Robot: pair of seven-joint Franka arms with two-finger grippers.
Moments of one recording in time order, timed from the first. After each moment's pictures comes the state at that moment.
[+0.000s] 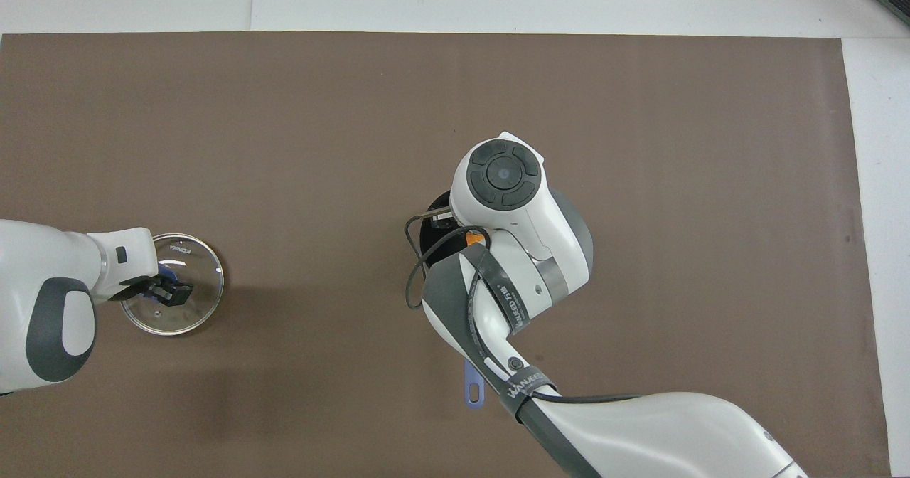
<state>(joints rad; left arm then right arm) 0.04 -0.02 0.02 -2.38 -0.07 2.33 0.65 0.61 0.44 -0.08 -1.64 0.03 2.14 0.38</state>
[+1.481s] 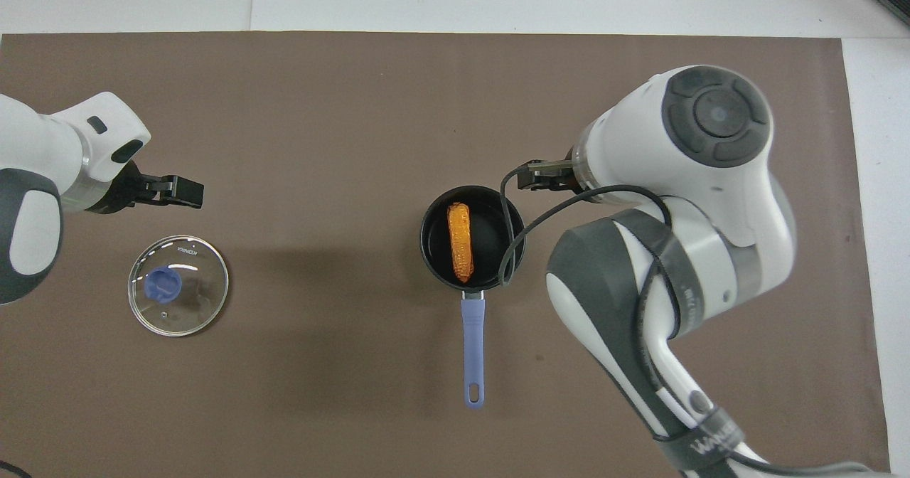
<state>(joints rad) -0.09 0.07 0.00 -1.82 -0.02 1.91 0.00 0.43 0.16 -0.10 -1.62 0.00 1.89 0.37</state>
